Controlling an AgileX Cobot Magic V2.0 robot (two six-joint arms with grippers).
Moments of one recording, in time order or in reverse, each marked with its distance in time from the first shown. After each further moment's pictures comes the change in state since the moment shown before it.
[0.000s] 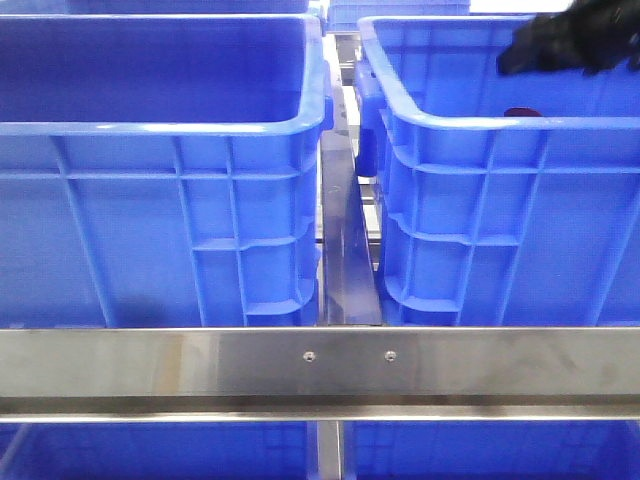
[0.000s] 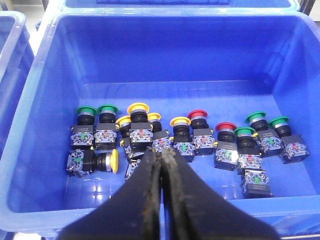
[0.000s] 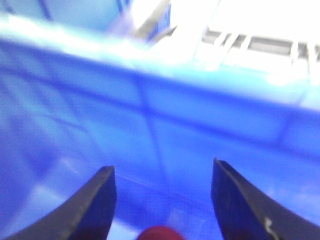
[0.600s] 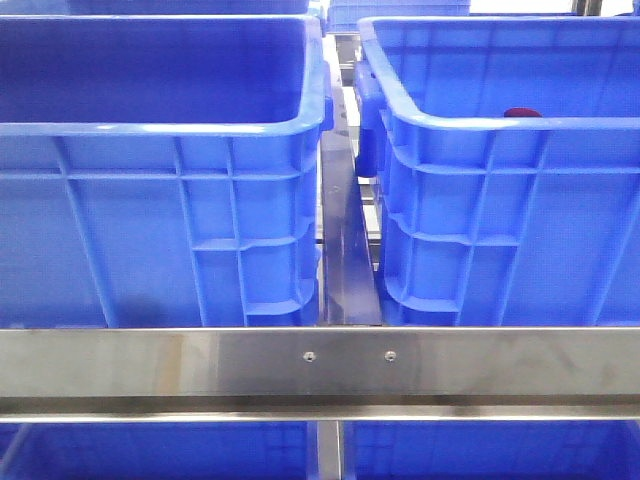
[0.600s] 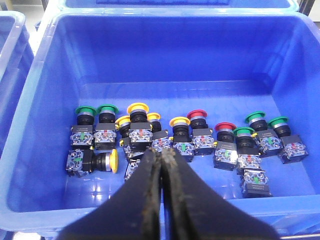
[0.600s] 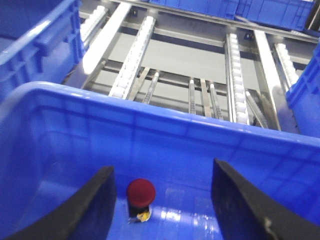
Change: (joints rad) left arm 0.000 0.000 0.000 0.000 -0.002 0.000; right arm 0.230 -0.648 0.356 0.020 -0.560 0.004
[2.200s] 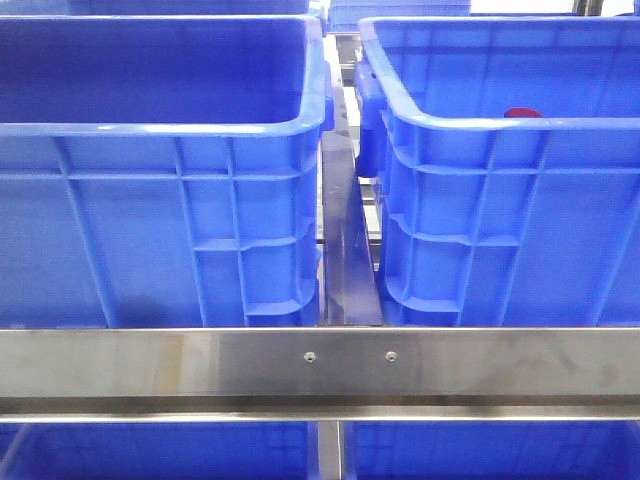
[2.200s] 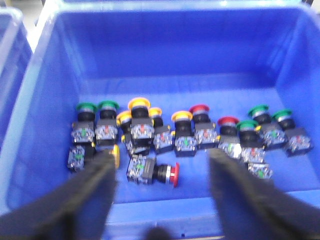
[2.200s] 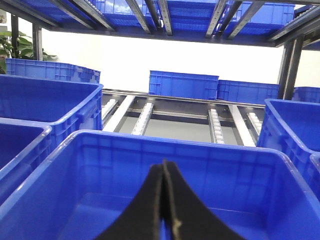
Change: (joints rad) left arm 0.000 0.044 -0.002 0.000 0.005 0.019; right arm 0.026 -0.838 0.491 0.007 -0.009 0.051
